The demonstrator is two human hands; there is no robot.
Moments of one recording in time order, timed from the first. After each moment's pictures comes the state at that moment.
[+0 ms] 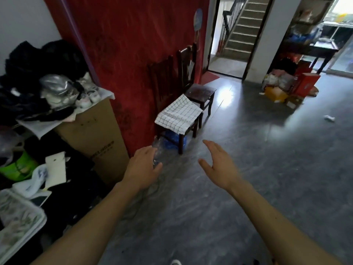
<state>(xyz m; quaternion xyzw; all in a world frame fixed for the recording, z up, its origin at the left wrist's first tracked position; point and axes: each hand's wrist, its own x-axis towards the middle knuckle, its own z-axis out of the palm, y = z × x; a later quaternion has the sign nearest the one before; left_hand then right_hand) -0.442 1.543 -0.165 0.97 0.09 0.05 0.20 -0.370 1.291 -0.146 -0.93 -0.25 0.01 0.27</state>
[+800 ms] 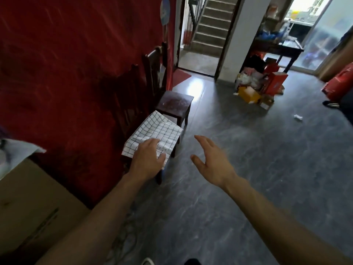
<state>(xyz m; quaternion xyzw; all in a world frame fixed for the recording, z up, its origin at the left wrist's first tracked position) 0.035 1.623 -0.190 0.95 0.02 0.07 0.30 0.037 1.398 -0.145 -0.96 -0.17 -0.01 0.23</state>
